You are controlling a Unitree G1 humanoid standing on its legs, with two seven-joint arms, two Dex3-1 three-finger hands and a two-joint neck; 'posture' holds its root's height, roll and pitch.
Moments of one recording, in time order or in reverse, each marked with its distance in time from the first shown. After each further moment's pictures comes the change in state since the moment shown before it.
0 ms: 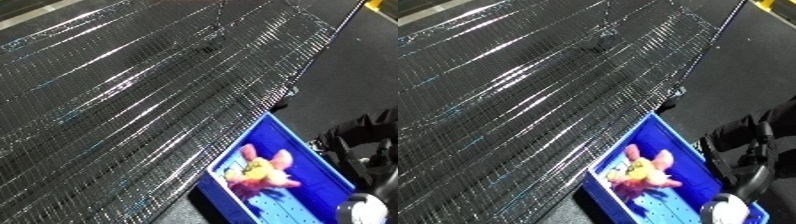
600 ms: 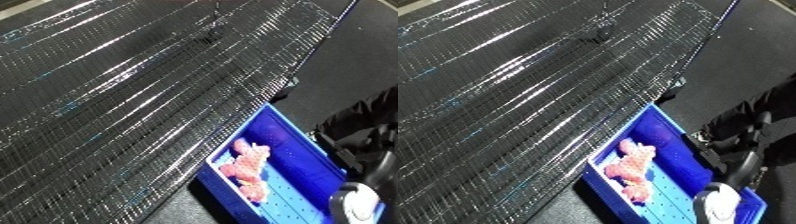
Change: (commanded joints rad) left arm 0.000 -0.004 0.008 -0.005 0.007 0.005 -0.003; right arm 0.009 0.016 0.083 -0.092 -0.064 0.040 0.052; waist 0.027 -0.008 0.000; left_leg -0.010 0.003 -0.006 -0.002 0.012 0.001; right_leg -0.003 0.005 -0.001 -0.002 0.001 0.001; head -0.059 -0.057
